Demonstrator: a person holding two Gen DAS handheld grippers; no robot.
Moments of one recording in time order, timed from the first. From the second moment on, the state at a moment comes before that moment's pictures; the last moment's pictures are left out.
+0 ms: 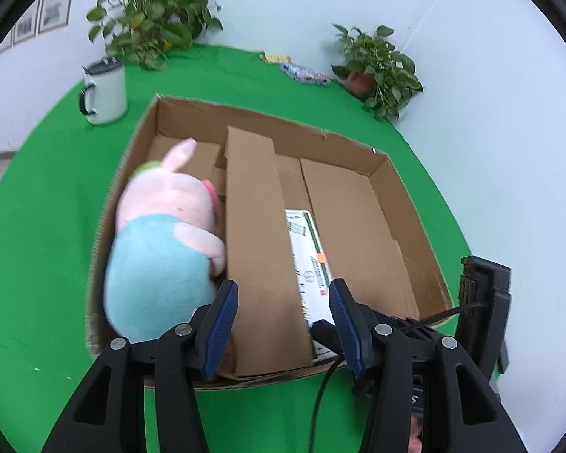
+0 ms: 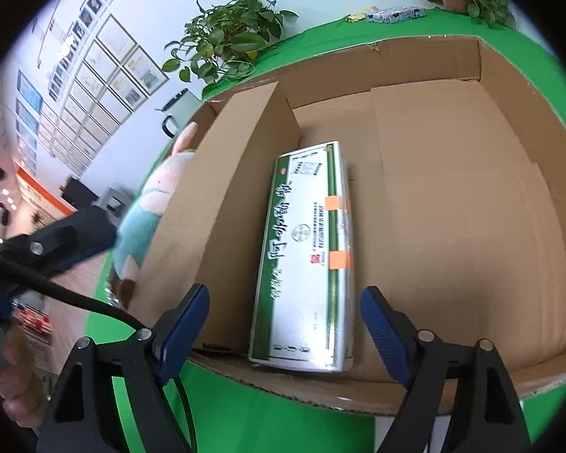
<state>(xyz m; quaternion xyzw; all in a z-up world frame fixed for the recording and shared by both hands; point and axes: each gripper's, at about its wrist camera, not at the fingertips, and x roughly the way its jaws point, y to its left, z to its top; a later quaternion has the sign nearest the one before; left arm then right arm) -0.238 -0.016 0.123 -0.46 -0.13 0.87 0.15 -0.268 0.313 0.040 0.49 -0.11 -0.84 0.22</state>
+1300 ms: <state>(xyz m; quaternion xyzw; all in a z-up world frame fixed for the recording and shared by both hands) -0.059 0.035 0.135 -0.29 -0.01 0.95 0.07 -0.117 0.335 0.084 0.30 0.04 -0.94 0.12</state>
